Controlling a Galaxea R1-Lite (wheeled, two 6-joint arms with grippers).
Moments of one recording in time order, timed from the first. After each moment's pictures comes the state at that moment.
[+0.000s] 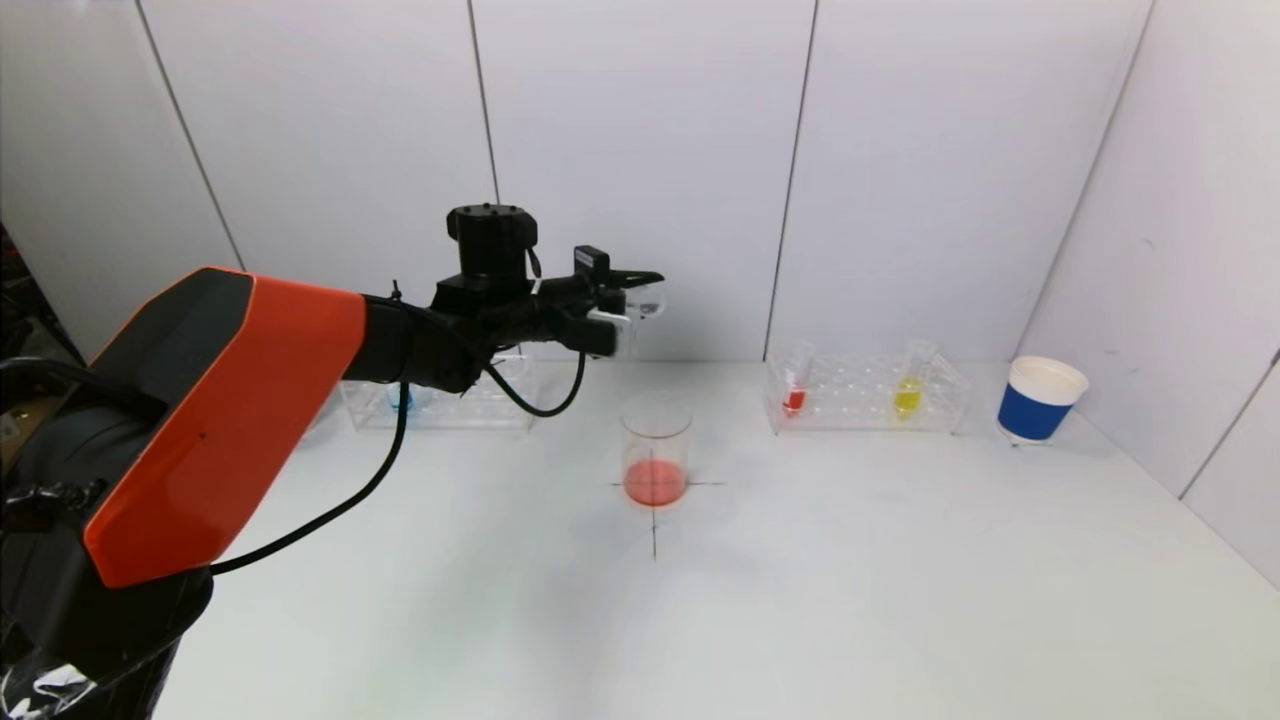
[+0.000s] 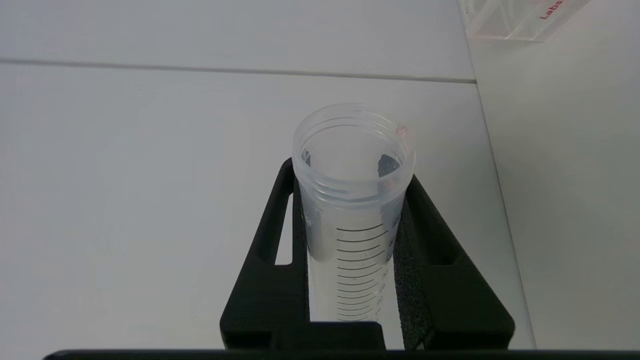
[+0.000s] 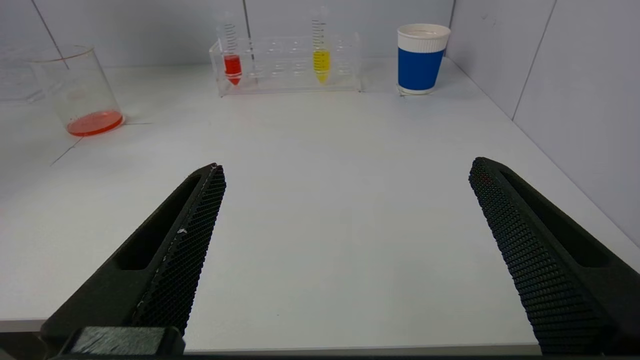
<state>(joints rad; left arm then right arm) -0.37 2.33 -1.77 -0.52 -0.68 1.50 0.00 0.00 0.00 -0.01 -0.02 0.05</state>
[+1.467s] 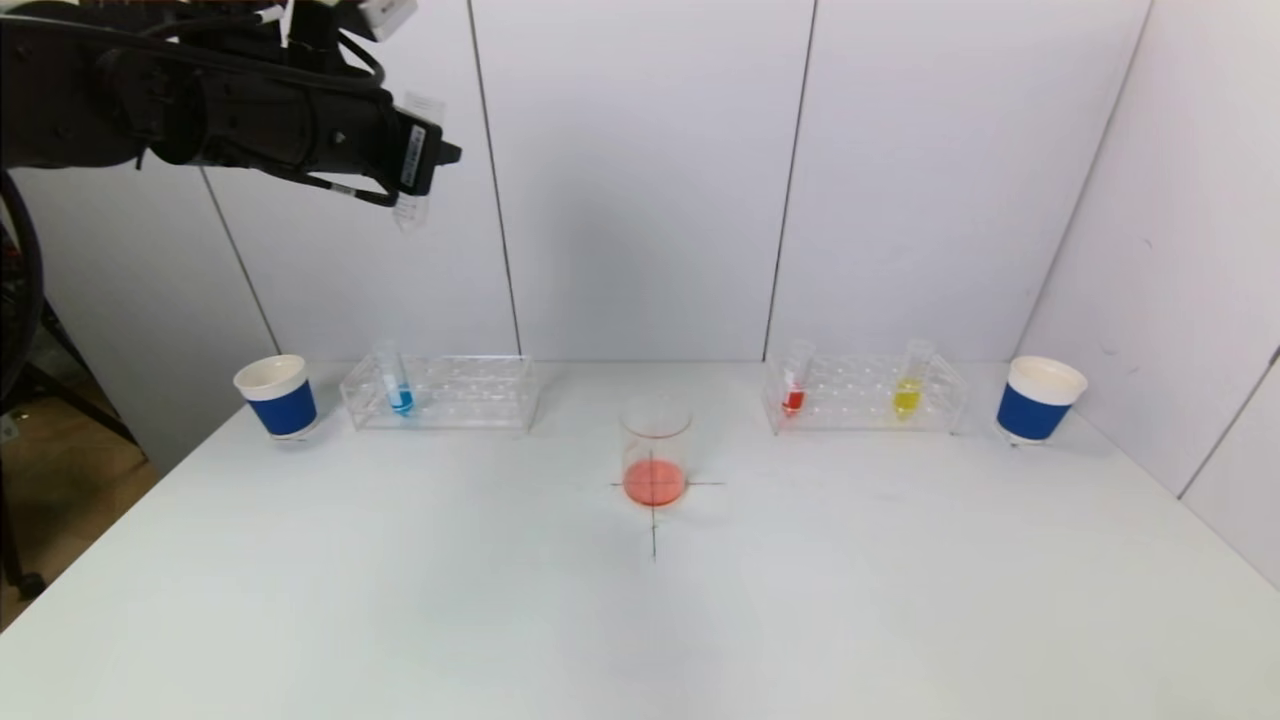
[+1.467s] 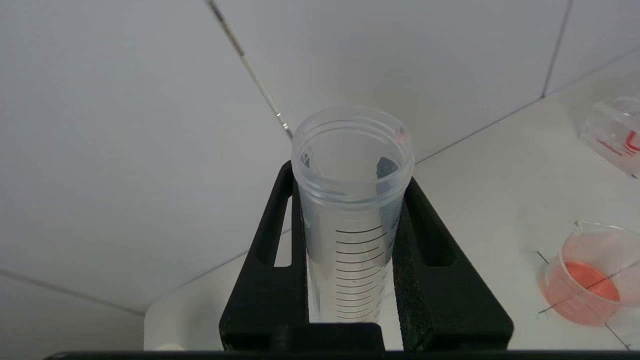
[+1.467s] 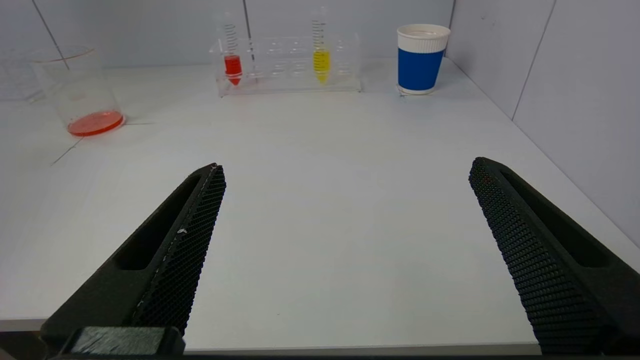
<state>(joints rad) -0.22 1.85 -1.92 0.22 -0.05 0.30 0.00 0.00 0.00 -0.01 -0.02 0.05</state>
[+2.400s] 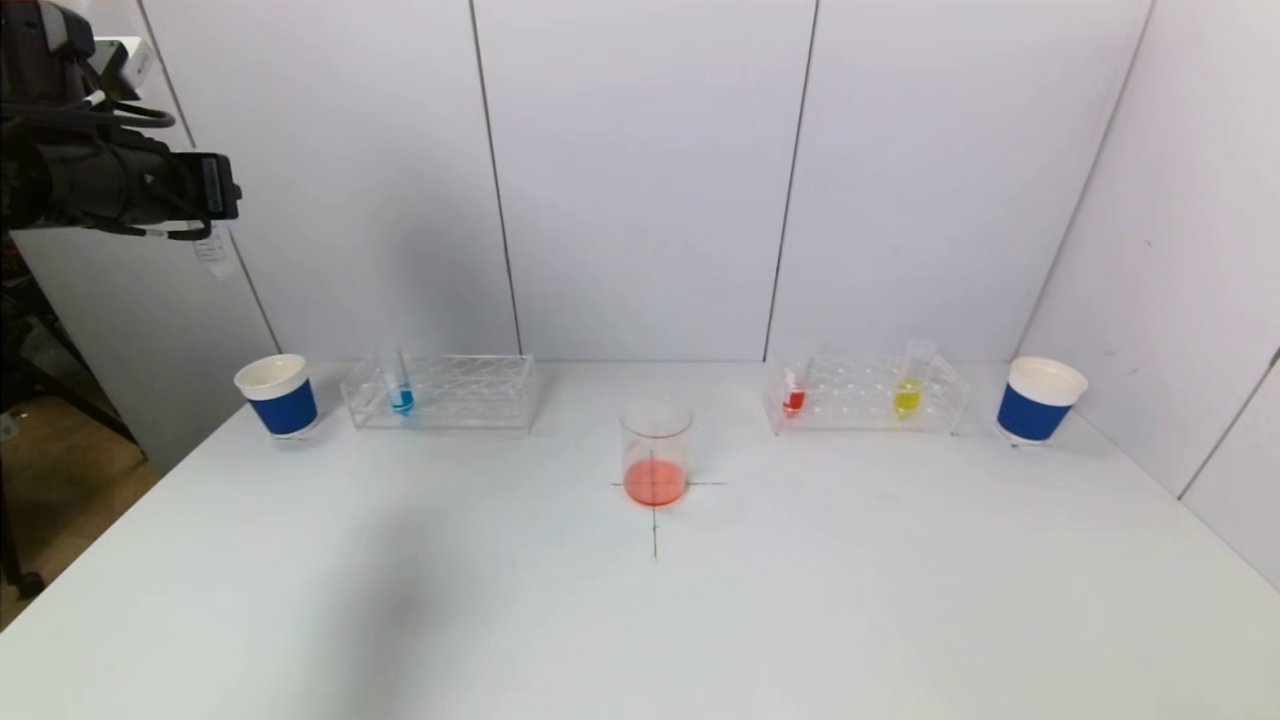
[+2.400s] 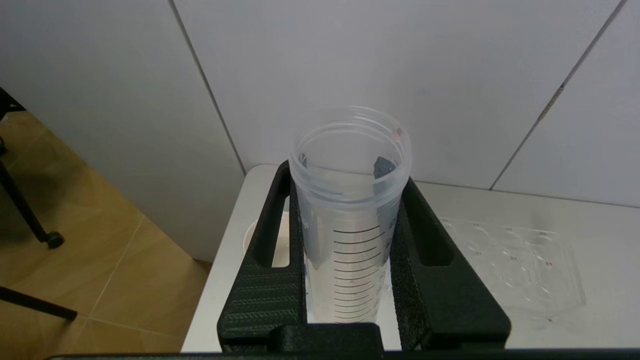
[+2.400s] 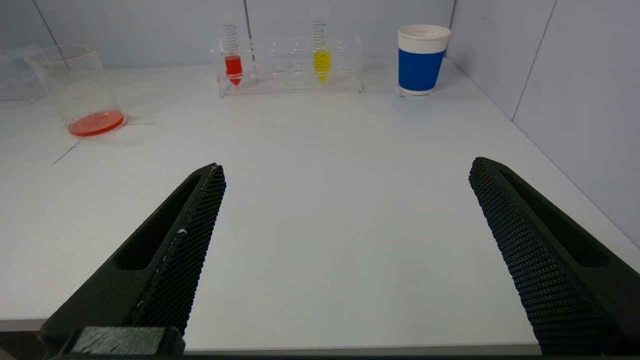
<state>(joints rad) 0.16 1.83 -1.68 0.05 0.02 0.04 0.00 0.00 0.00 -0.01 -0.02 0.05</state>
